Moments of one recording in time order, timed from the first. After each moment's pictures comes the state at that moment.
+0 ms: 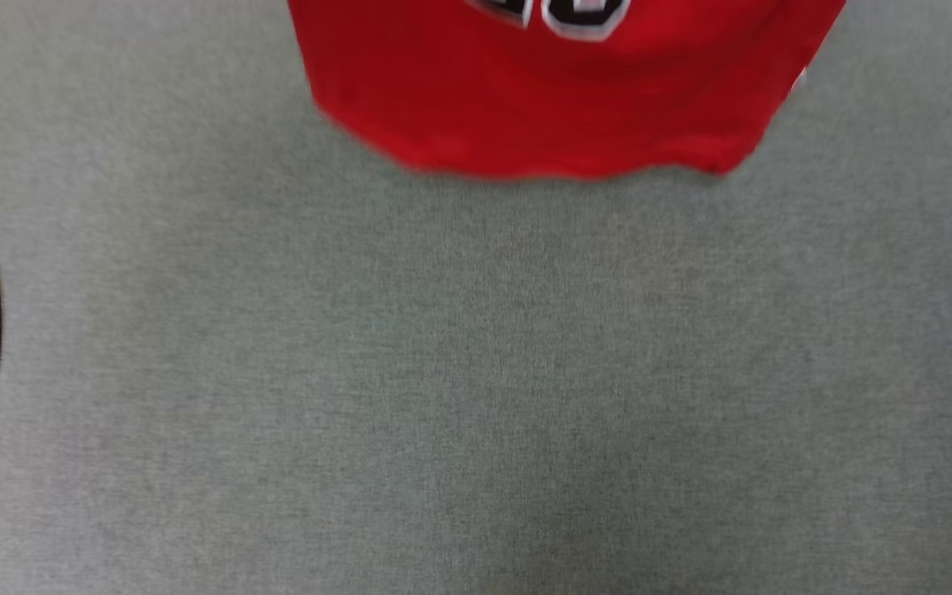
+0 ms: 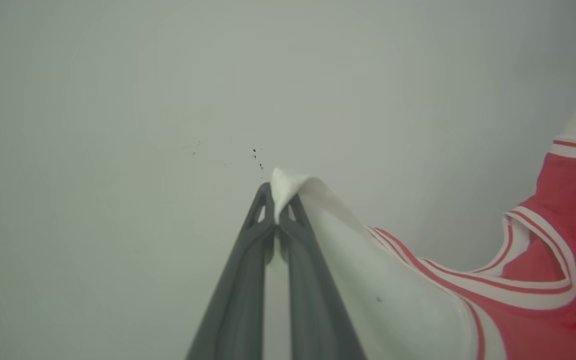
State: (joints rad) left arm -1.73 0.66 -0.88 0.48 -0.80 -0.01 -0.11; right arm -1.44 -0.53 0.31 0.25 0.29 0.13 0.29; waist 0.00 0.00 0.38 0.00
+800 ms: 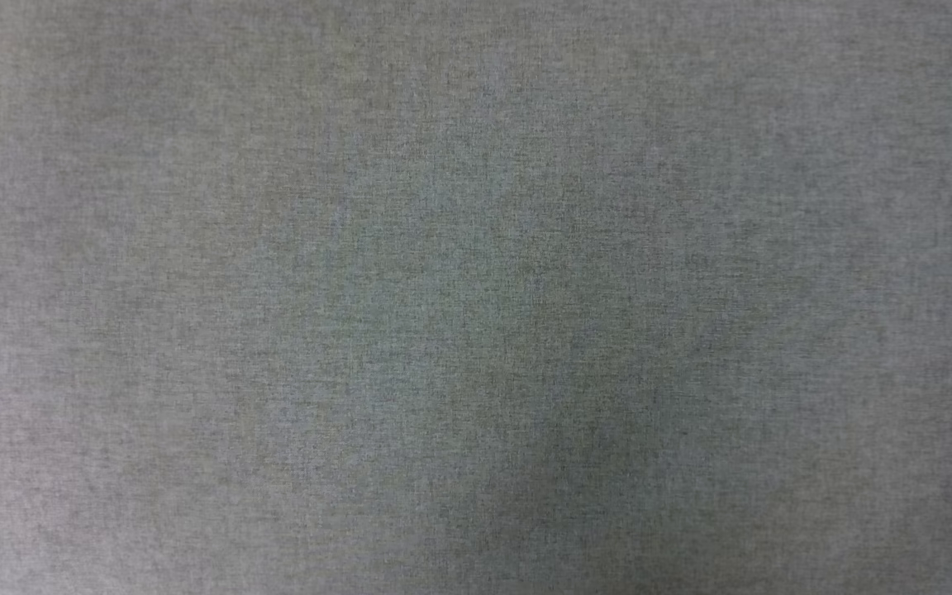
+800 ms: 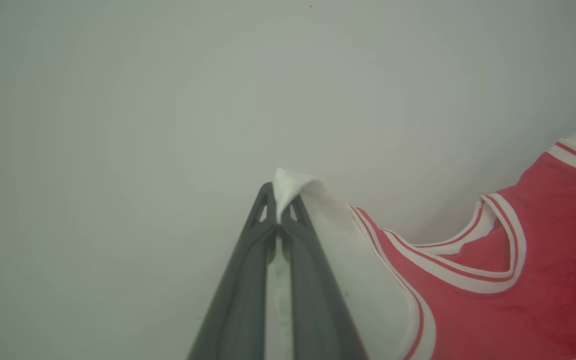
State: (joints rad) left arm -1.82 0.59 -0.80 0.78 -0.82 -0.09 -0.25; right arm -1.76 -0.40 0.46 0.63 0.21 0.13 0.10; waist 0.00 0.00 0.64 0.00
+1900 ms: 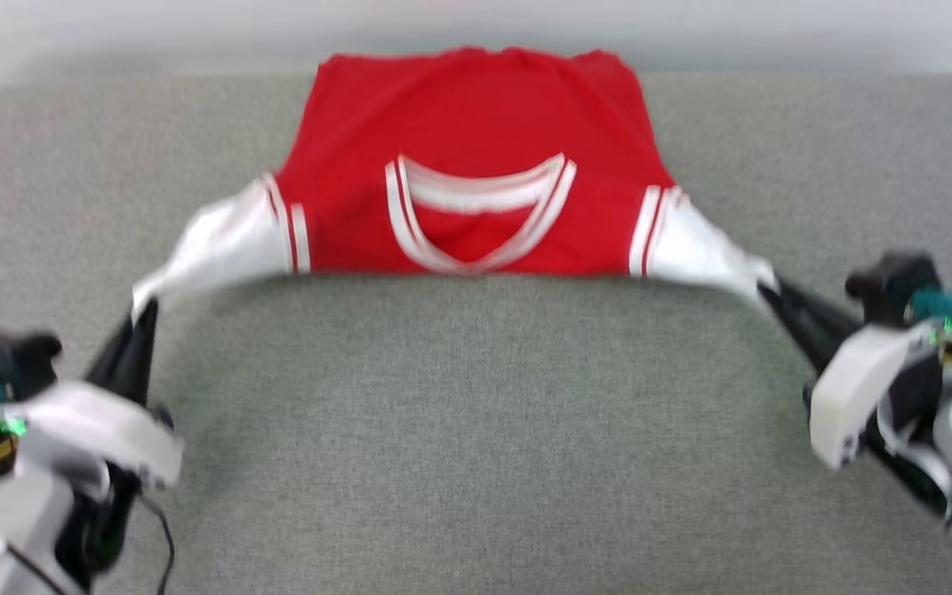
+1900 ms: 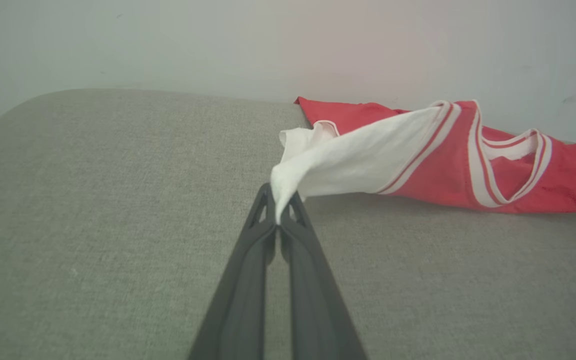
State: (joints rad) left arm -0.40 0.63 -0.45 0.38 -0.89 0.02 -0.26; right arm -0.53 -0.55 0.52 0.30 0.51 0.13 0.08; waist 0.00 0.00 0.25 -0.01
